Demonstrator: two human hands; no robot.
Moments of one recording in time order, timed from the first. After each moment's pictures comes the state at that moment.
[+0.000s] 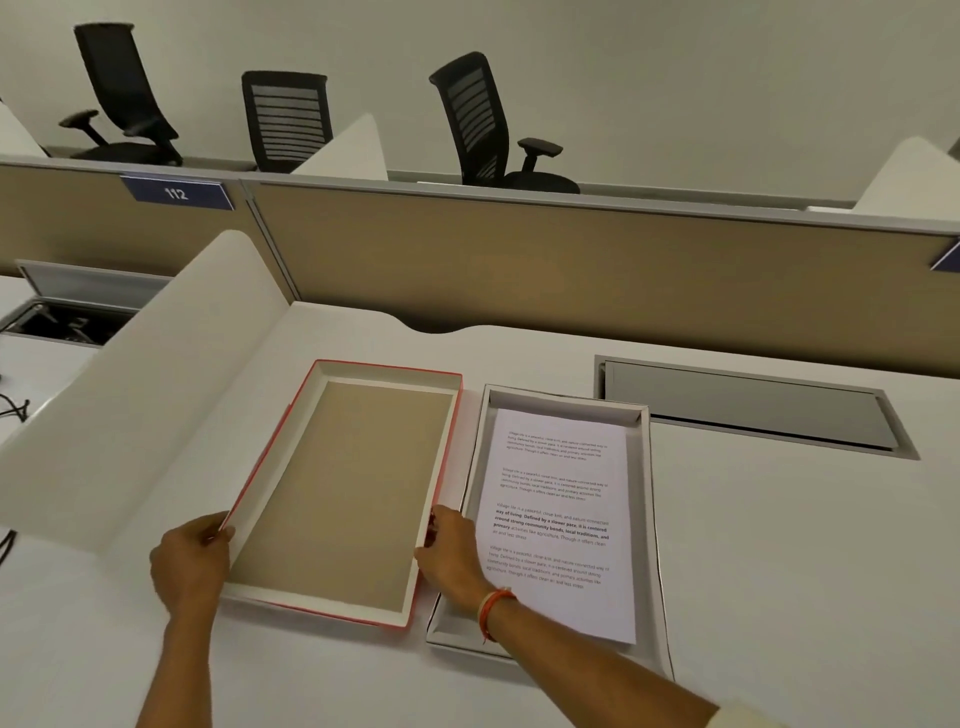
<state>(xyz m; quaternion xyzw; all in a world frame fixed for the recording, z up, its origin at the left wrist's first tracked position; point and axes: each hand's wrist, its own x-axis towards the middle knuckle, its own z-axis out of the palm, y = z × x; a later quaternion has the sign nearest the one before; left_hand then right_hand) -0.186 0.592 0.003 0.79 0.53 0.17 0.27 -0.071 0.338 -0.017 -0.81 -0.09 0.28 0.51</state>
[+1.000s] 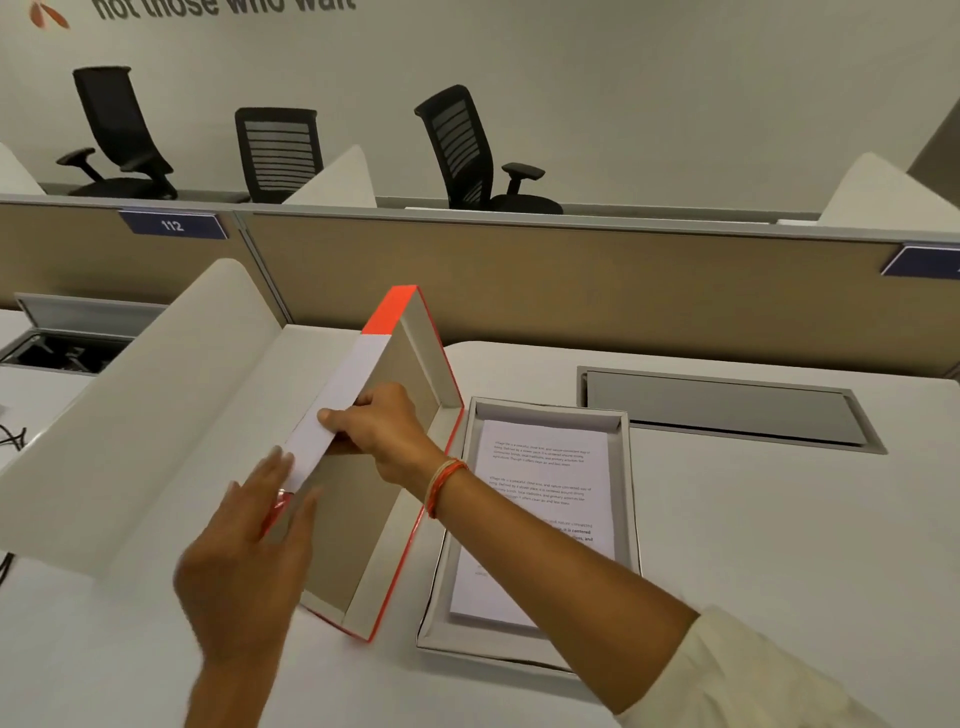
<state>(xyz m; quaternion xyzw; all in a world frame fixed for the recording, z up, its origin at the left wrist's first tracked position) -0.179 0.452 0.133 0.87 0.24 0.38 0.19 -0.017 0.390 0.164 -0.62 -0.08 0.35 0.70</state>
